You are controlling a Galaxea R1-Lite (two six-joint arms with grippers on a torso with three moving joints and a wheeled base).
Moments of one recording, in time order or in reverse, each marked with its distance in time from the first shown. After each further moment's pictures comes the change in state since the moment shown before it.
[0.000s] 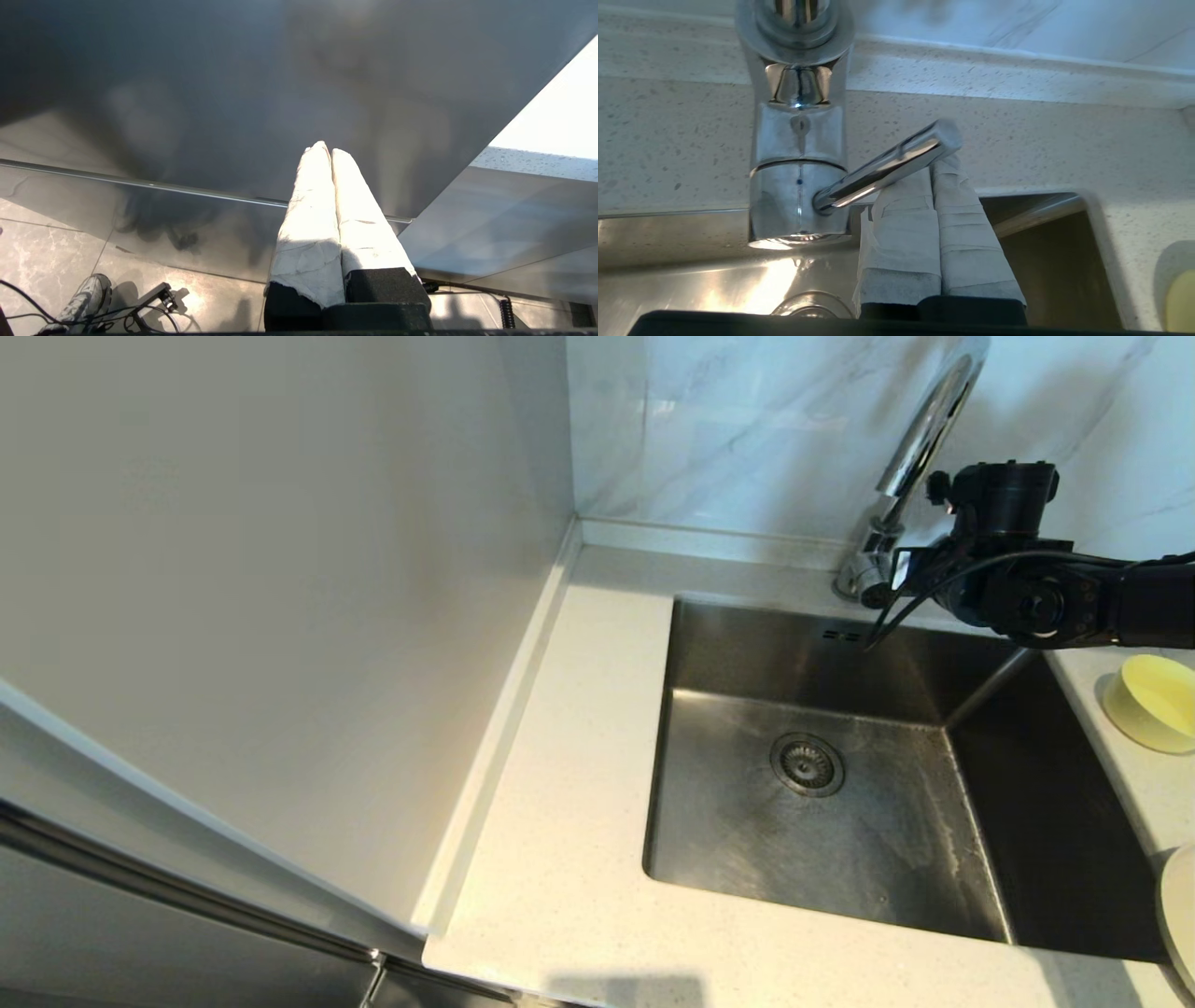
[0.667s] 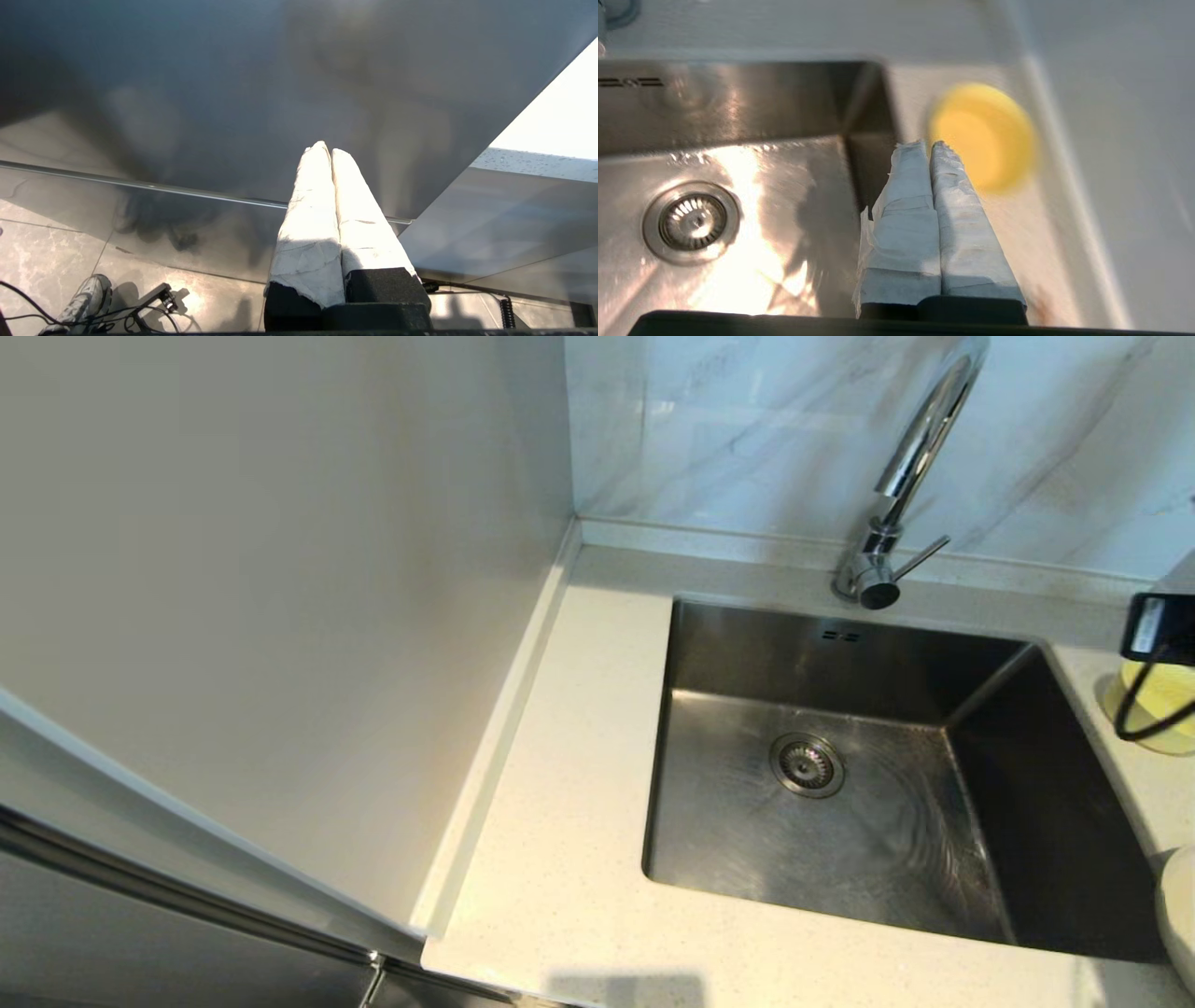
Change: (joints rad) left arm 0.000 0.000 0.000 0.000 0.000 0.000; right arm -0.213 -0.625 0.709 0.034 0.066 0.003
